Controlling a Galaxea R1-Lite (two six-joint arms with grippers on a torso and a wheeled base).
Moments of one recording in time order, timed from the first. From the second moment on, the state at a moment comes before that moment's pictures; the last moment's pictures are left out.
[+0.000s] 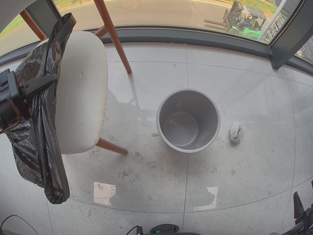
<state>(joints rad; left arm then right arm) 0.00 1.21 -0.77 -0.56 -0.79 -0.85 0.00 0.02 -0.02 0.00 -0.02 0.00</state>
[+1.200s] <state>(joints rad) -0.41 1.40 -0.90 -0.87 -0.89 -0.89 0.00 0.02 -0.02 0.00 -0.02 0.01</state>
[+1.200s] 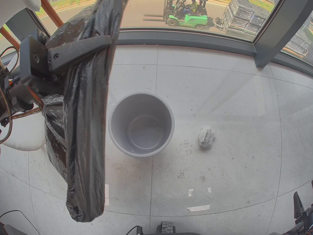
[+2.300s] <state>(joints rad) -0.52 1.54 -0.99 -0.88 -0.89 -0.87 0.00 0.02 -0.02 0.00 -0.02 0.01</state>
